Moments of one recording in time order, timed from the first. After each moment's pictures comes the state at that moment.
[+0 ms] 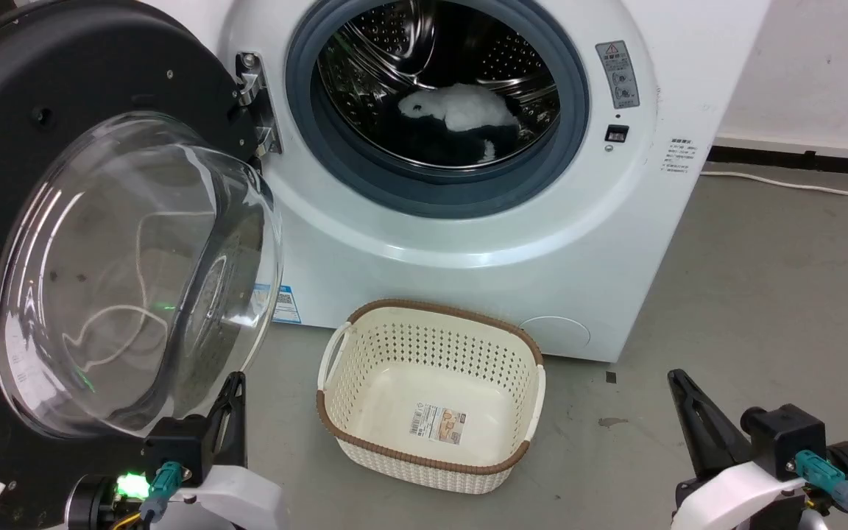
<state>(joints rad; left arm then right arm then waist) 0.02 0.05 0.00 0.00 0.00 0.01 0.00 0.01 -0.05 0.00 0.00 0.01 0.13 0.00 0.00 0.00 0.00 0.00</state>
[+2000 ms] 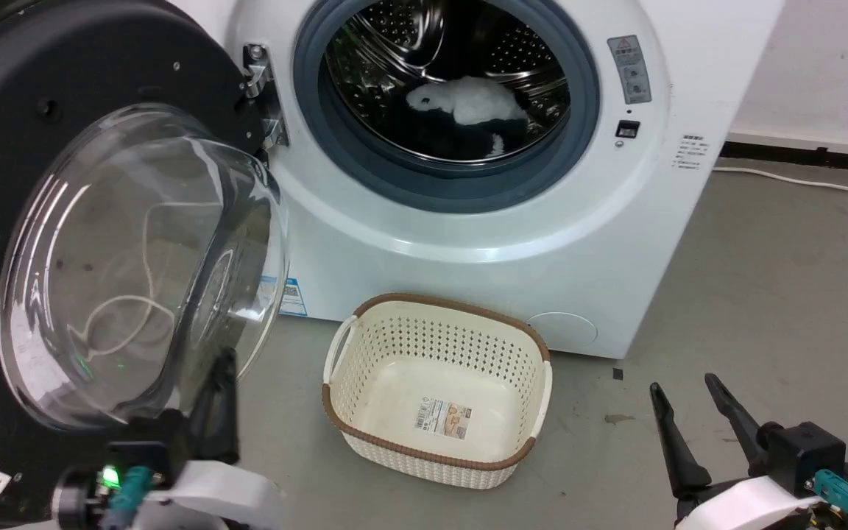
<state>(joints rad) 0.02 0.05 0.00 -0.06 -0.09 -0.01 -0.06 0.04 -0.05 0.00 0.02 0.10 0.13 -0.06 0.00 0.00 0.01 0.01</state>
